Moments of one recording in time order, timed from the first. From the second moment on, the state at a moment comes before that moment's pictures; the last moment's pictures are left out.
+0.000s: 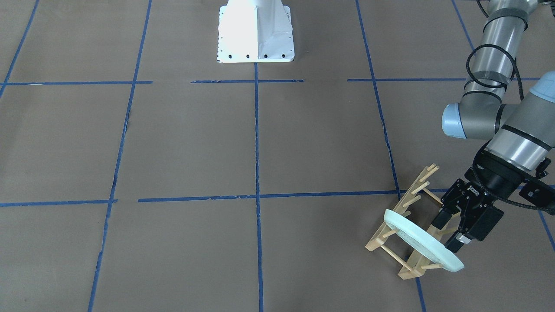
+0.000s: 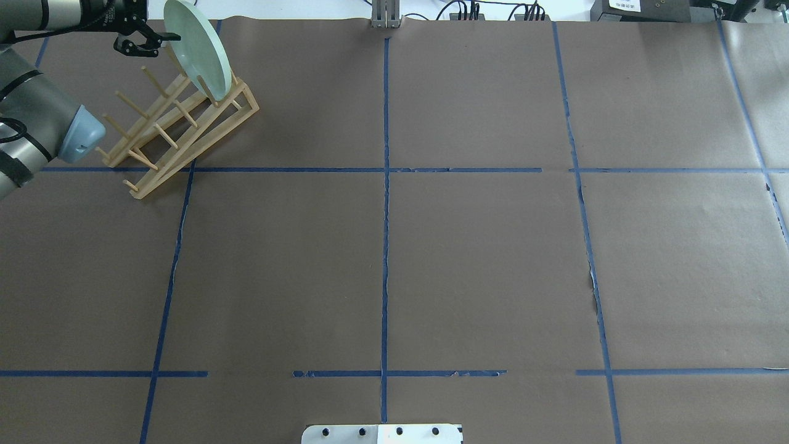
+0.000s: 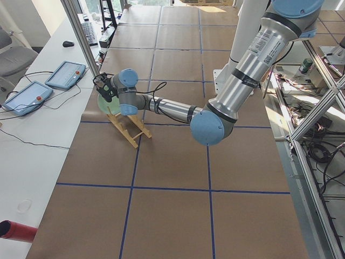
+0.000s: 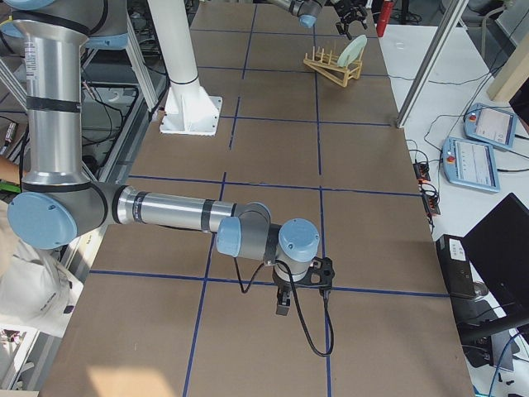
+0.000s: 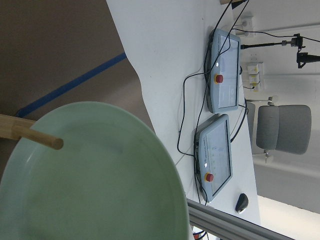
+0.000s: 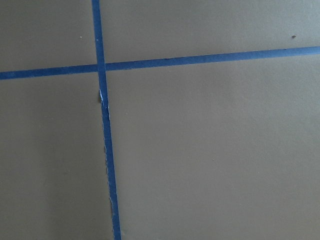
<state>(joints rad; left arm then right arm) -1.10 -2.13 -1.20 -2.83 -1.99 -2.25 1.62 -1.62 1.56 -1.62 2.32 -0.02</state>
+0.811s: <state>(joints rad) -1.10 -2.17 -1.13 -2.83 -1.97 -2.22 1.62 -1.62 1.56 -1.62 2.32 -0.02</state>
